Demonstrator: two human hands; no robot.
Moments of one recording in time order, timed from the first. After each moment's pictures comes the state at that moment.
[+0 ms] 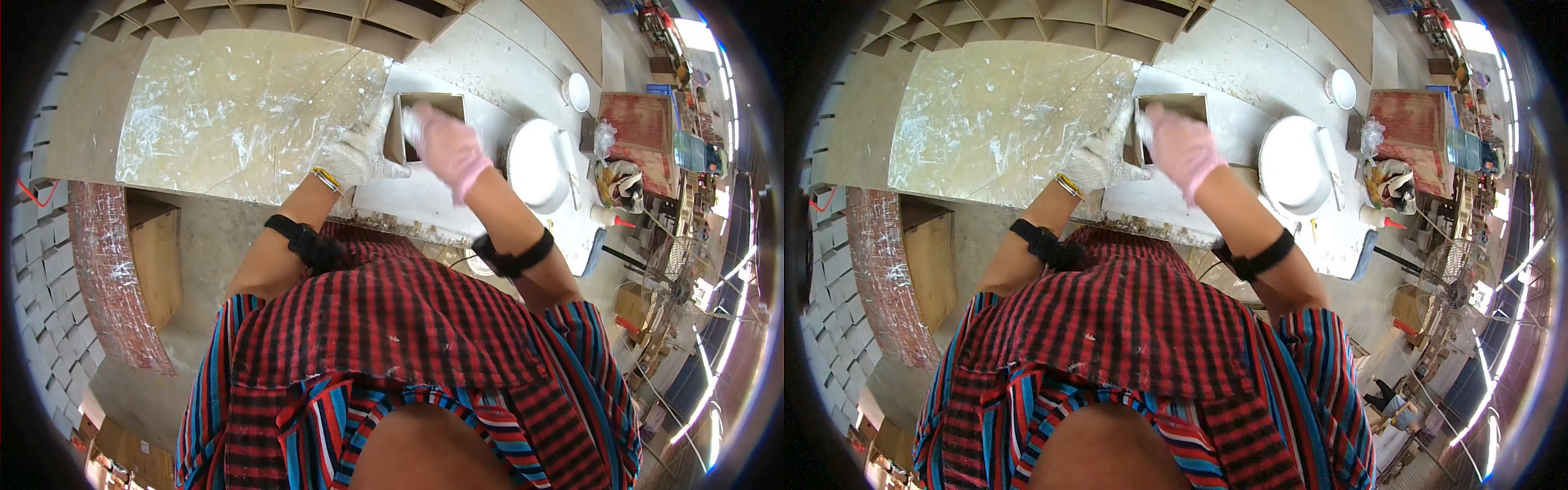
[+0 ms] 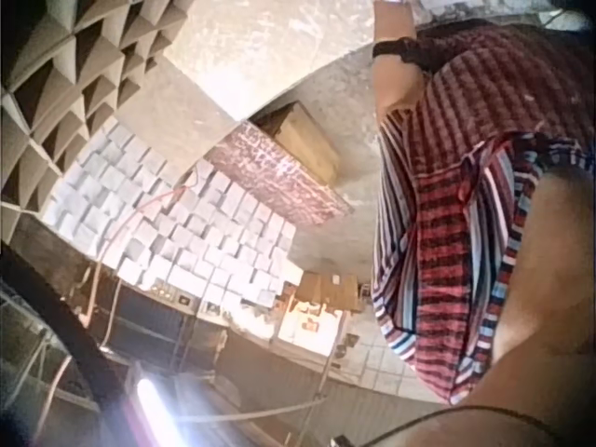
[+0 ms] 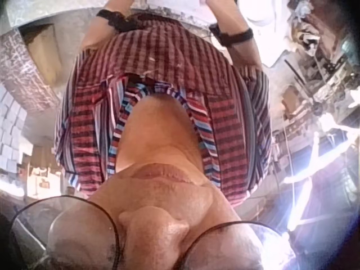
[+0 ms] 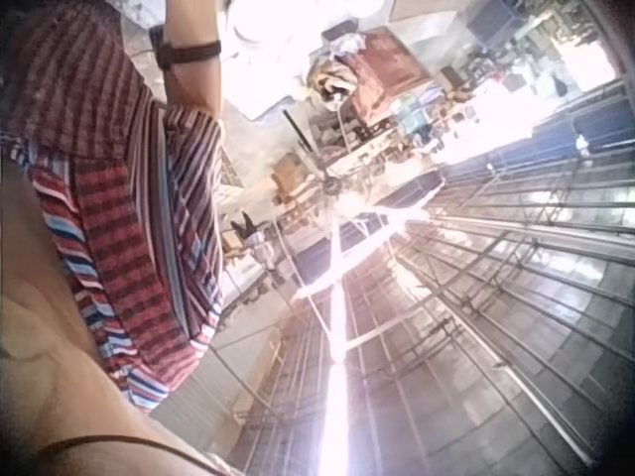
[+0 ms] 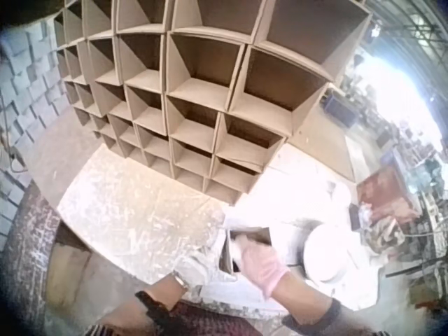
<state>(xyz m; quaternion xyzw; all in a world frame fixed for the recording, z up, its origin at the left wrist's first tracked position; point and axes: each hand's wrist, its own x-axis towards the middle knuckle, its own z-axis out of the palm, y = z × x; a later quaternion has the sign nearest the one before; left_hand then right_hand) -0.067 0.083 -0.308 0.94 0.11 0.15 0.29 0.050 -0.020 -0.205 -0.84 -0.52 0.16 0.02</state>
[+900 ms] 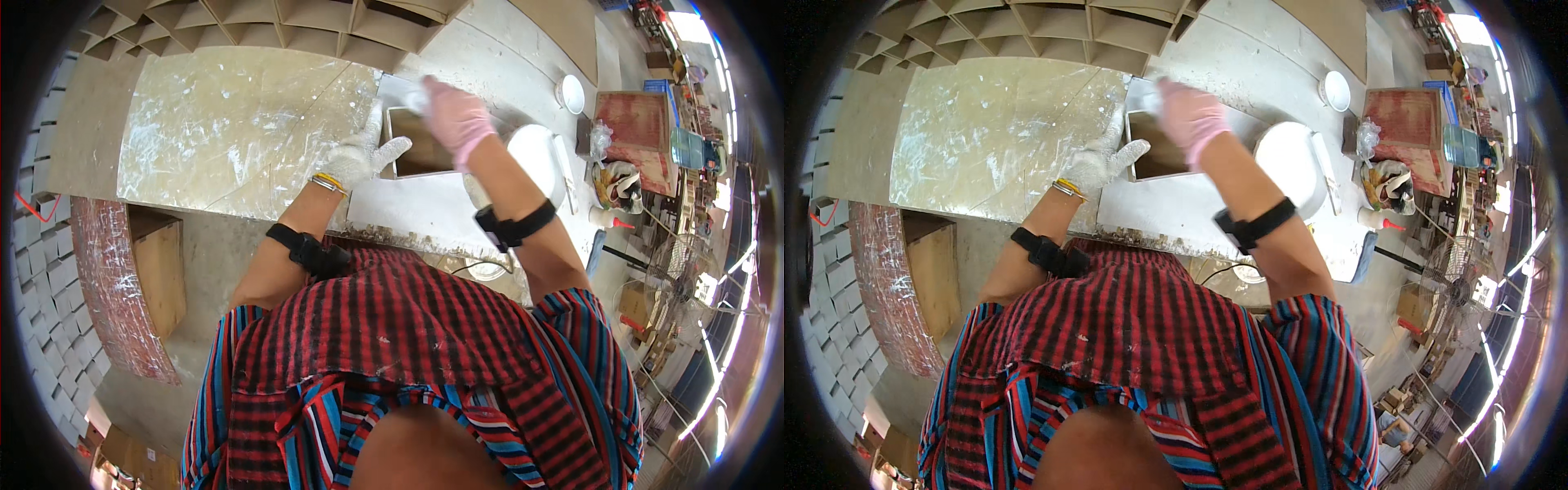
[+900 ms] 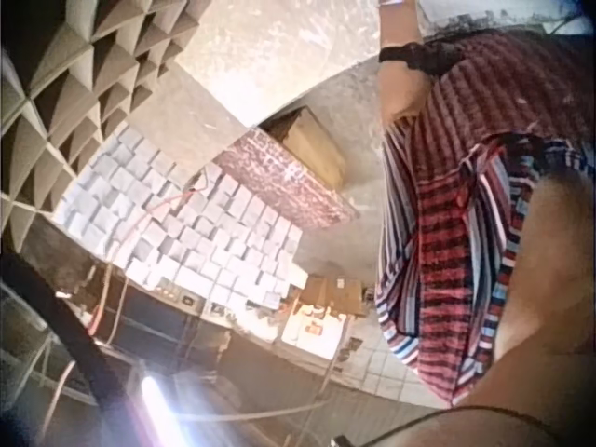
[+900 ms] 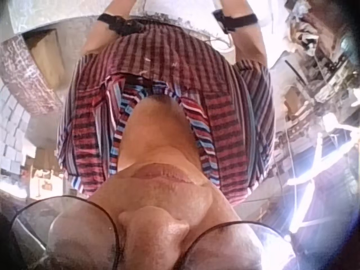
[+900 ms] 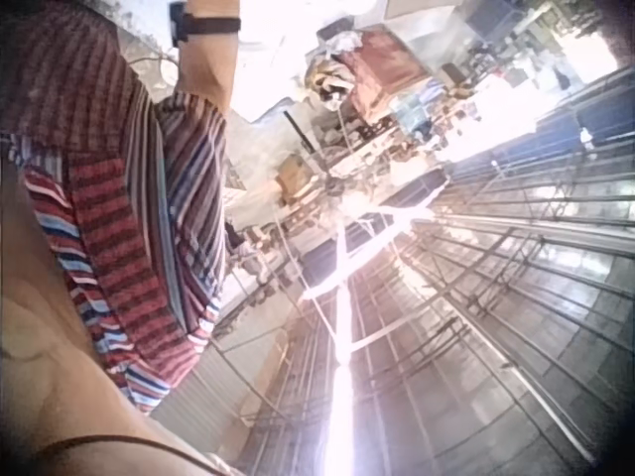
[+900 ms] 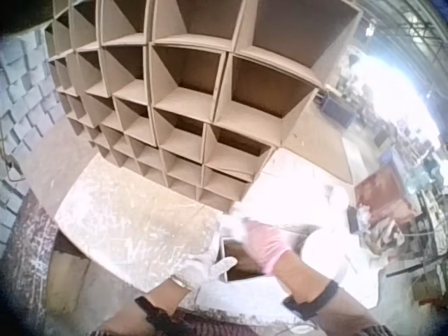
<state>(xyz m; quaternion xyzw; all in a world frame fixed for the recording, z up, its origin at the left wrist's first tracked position) -0.043 0.086 -0.293 0.88 0.19 0.05 0.42 0.098 0.016 -0.185 -0.88 -0.45 0.10 -0.04</state>
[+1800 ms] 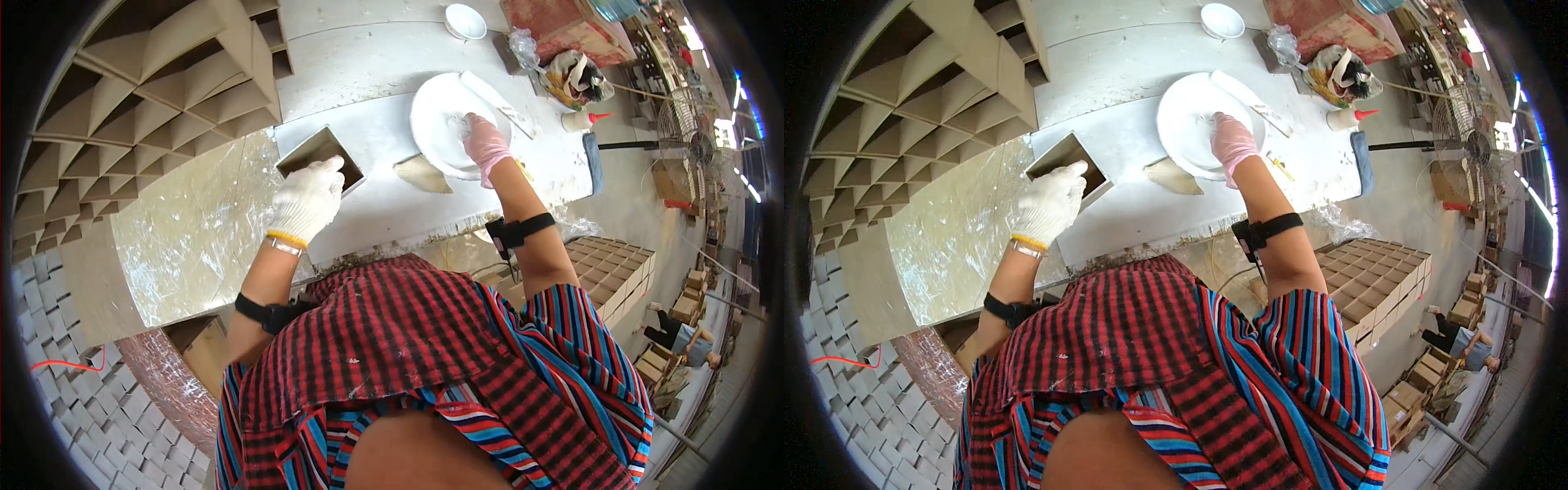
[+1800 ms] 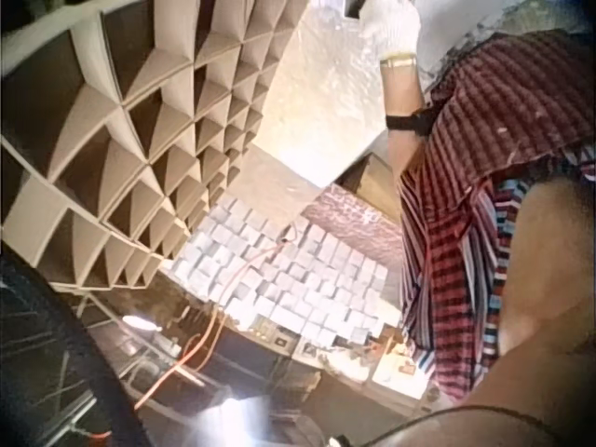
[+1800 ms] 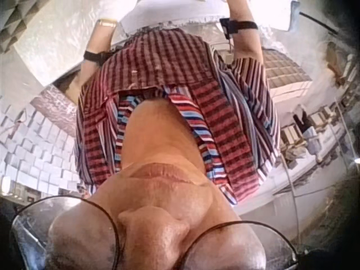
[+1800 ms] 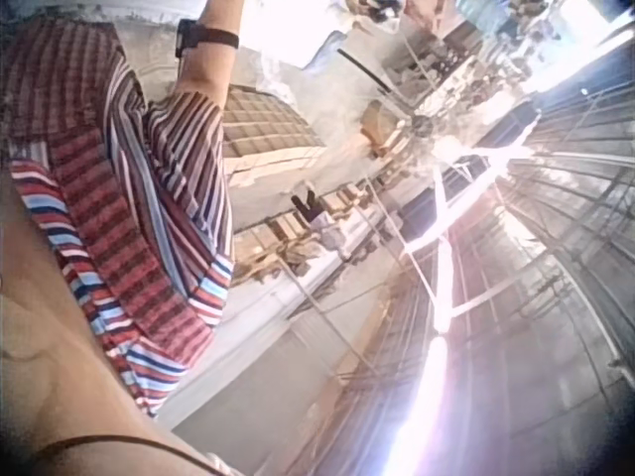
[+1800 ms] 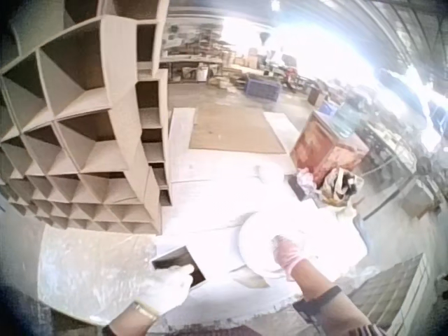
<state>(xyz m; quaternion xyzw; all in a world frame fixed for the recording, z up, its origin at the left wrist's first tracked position) 0.009 0.034 -0.198 0.96 0.03 -0.01 0.29 0.201 -0.229 -0.245 -0.98 -0.15 0.09 0.06</state>
